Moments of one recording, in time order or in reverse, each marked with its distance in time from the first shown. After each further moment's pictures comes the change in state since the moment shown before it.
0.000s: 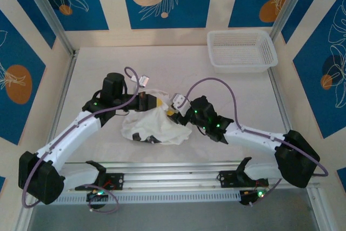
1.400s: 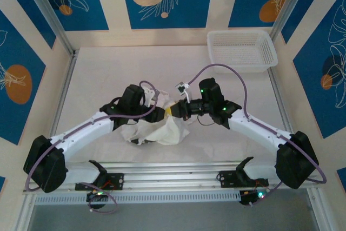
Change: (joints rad) left arm -0.182 0.120 -0.079 -0.067 -0.554 0.254; right arm -0.193 0.004 0.197 -0.264 -0.752 0.646
